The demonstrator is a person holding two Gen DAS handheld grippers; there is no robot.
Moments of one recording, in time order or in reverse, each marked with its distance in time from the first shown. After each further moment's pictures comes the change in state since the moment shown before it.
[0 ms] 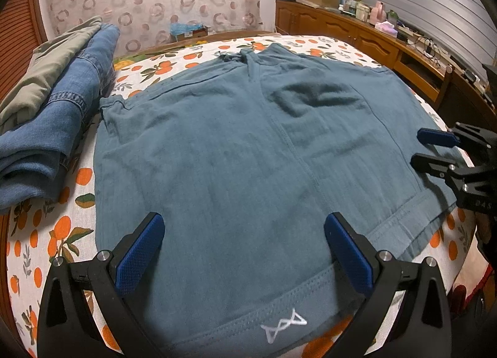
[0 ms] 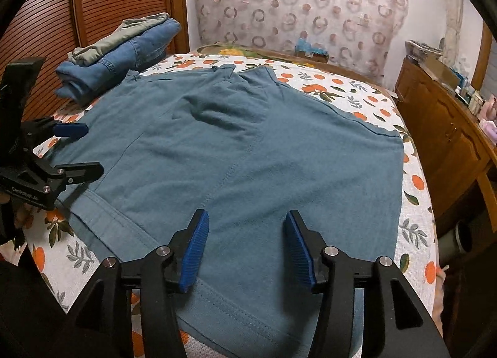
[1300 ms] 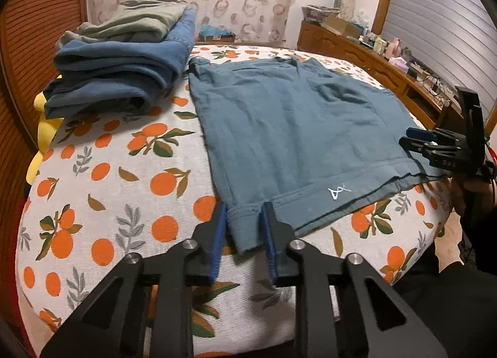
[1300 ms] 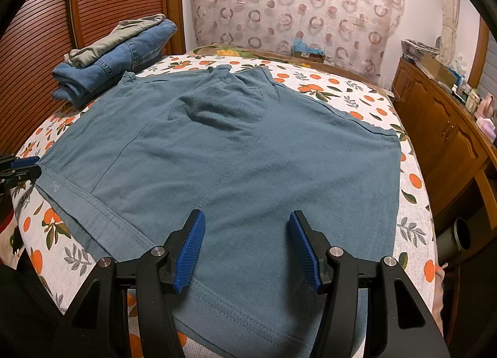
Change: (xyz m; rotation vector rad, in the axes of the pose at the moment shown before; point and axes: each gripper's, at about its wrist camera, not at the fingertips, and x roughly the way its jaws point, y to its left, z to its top) left arm -0.070 0.057 -0.089 -0.173 -0.084 -0.008; right arm 0.004 -0.003 0.010 0.000 0.001 -0.013
